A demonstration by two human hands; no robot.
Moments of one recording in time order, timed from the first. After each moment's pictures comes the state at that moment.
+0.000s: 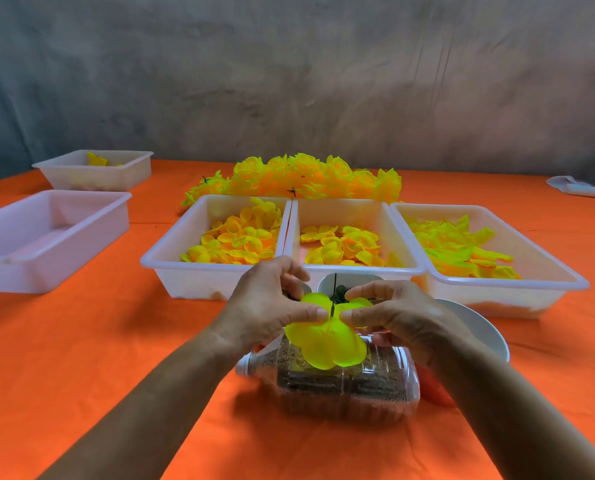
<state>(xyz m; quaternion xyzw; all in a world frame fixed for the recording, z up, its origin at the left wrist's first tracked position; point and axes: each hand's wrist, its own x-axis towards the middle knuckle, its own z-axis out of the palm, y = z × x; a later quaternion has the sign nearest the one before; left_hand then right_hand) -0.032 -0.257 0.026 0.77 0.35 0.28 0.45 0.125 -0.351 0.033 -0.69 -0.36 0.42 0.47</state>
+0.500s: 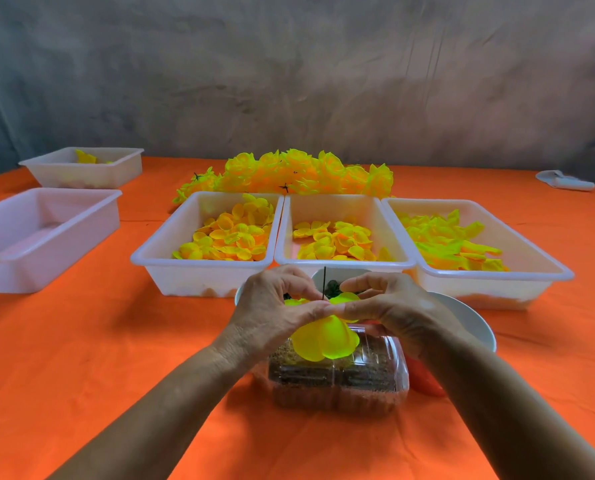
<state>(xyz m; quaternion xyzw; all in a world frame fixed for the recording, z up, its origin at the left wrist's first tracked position) -0.023 -0.272 0.009 0.80 0.25 0.39 0.38 0.121 -0.359 0.039 -0.69 -0.37 0.40 0.47</state>
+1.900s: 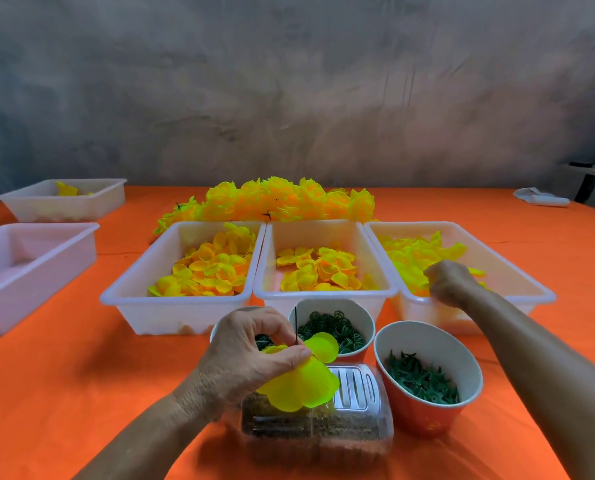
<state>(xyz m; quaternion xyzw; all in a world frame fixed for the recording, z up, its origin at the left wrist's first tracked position) -0.019 -0.262 0.005 0.82 0.22 0.38 0.38 0.329 -0.304 0.005 -0.91 -0.38 0.02 0.15</state>
